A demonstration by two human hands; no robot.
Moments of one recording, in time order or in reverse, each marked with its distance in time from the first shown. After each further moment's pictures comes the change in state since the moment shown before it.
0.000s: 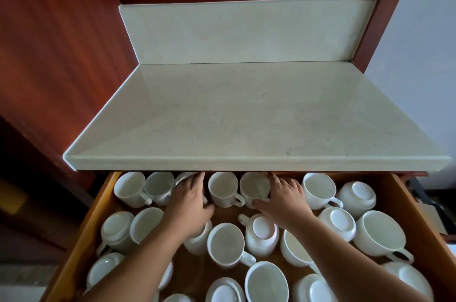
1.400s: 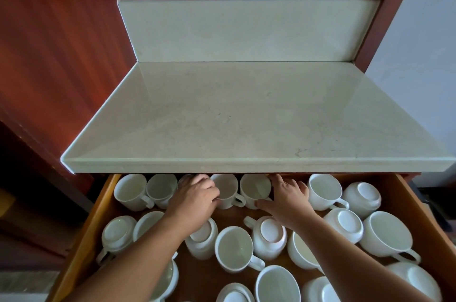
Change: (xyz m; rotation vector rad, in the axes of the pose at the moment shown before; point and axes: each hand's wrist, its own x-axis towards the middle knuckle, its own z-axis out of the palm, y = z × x) left_hand 0.023 -0.027 0.008 0.176 0.082 0.406; right_hand 0.011 -0.010 0.003 -0.040 -0.057 0.045
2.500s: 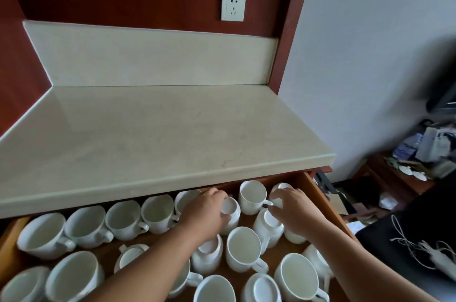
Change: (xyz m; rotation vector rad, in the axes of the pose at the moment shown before) left_hand 0.079 0.149 0.000 -0.362 -0.223 0.011; right_hand -0.084 0.117 -0.087 0.007 0.117 0.216
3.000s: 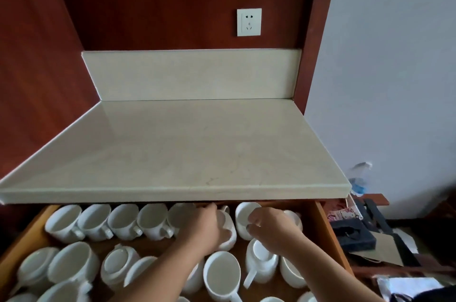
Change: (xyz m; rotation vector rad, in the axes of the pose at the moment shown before) left_hand 0.022 0.072 0.008 0.044 0.036 -0.572; right_hand 0.058 0.022 0.006 0.187 -0.225 -0.267
